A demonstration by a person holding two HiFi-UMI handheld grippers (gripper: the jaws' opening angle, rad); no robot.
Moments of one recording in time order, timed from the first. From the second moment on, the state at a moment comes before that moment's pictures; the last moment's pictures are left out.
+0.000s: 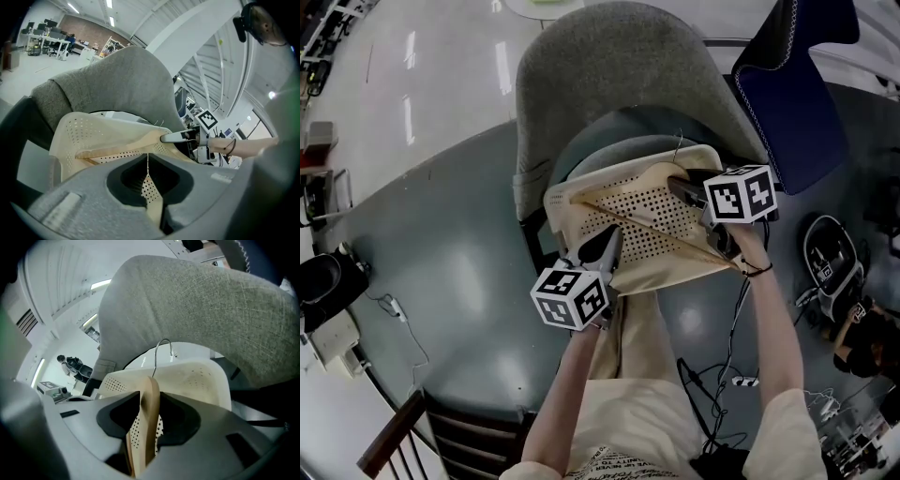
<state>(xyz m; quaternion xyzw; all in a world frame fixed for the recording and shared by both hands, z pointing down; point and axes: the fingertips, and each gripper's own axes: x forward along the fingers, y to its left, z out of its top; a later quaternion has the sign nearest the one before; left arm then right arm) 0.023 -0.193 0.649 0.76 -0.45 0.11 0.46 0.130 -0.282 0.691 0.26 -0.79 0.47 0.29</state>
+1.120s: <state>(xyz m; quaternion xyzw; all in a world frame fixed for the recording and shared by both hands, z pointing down) 0.029 -0.191 0.645 0.76 -0.45 0.11 0.45 0.137 -0.276 0.693 0.39 -0.77 0.36 0.35</state>
